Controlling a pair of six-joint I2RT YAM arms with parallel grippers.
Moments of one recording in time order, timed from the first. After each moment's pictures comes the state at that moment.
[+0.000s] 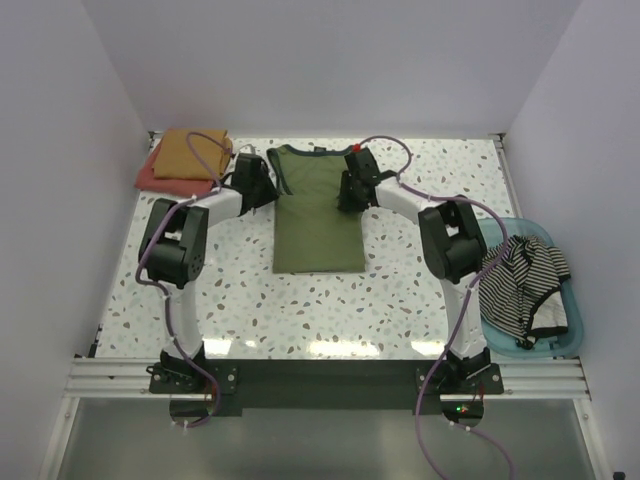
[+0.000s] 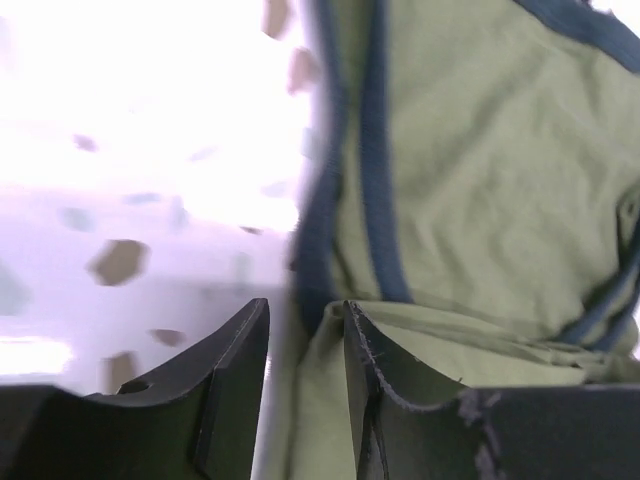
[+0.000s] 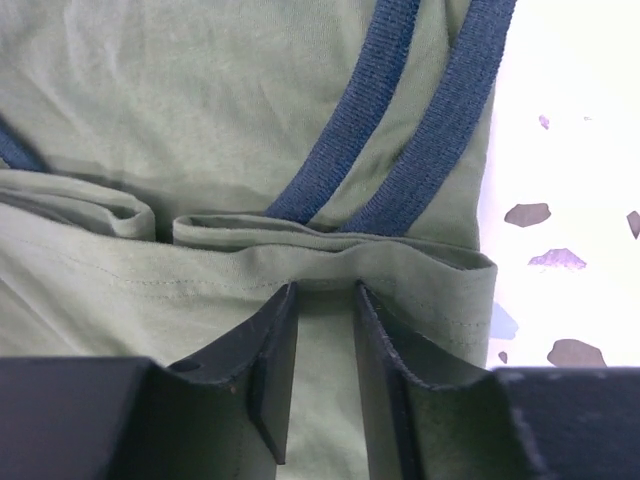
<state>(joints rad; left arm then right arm) -0.27 2.05 1.32 0.02 -0.05 -0.64 0.46 2.19 1.64 -0.36 0.04 0.53</state>
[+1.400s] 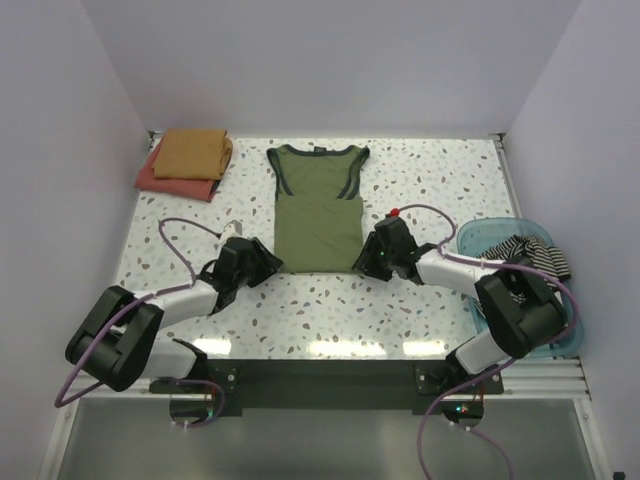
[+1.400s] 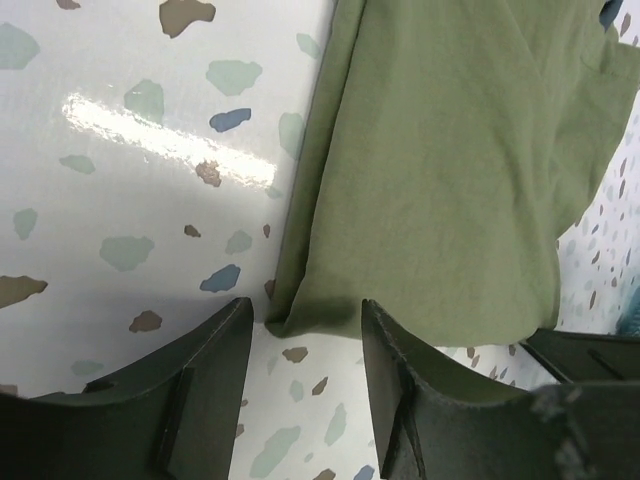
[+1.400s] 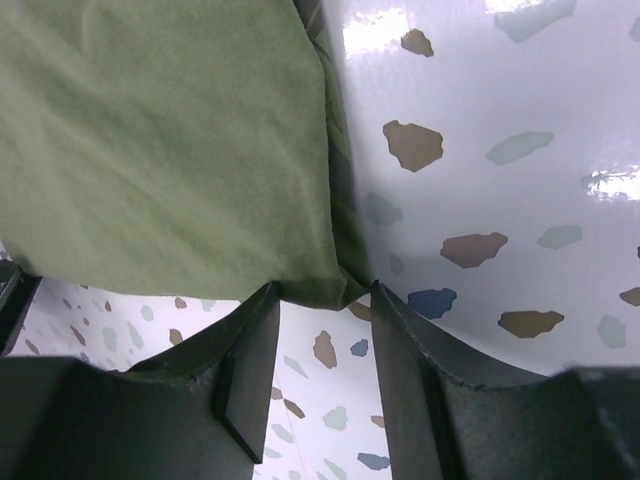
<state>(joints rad) -0.47 1.32 0.38 0.26 -0.08 -0.97 0.55 1.53 0.71 -0.09 -0.02 0.88</state>
